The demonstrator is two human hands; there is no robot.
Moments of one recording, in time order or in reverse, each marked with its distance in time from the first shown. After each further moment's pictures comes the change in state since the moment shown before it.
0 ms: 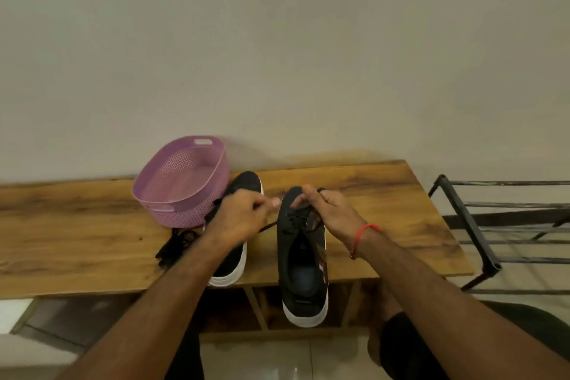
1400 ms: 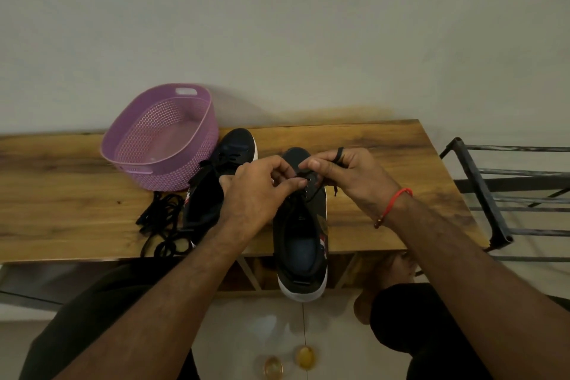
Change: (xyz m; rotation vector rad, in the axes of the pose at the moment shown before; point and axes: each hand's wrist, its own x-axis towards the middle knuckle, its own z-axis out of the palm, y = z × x) left_hand 0.014 -0.005 0.052 -0.045 0.152 0.059; right_hand 0.013 0.020 -0.027 0.107 -0.101 -0.068
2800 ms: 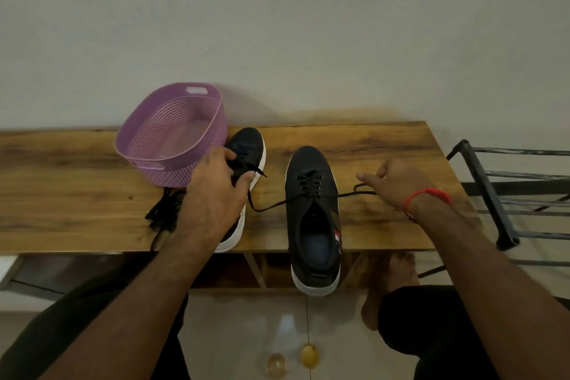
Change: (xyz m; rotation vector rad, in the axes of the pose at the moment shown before) left_hand -0.013 -0.041 -0.041 0.109 0.215 -0.160; right_hand -0.016 0.005 -0.038 -0.833 0.275 0.569
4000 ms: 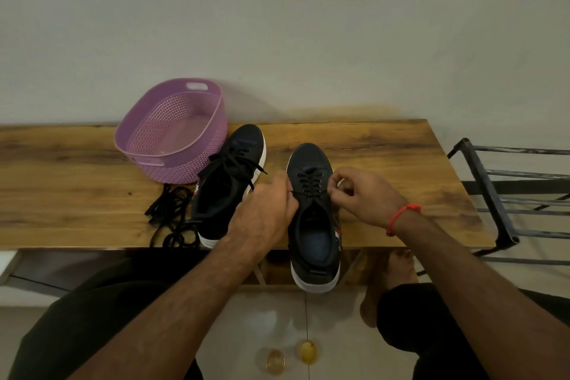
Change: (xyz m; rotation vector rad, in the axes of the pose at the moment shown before) left_hand -0.024 0.028 0.050 0.114 -0.297 0.188; right_hand -0.017 -0.016 0.033 0.090 -0.167 -0.476
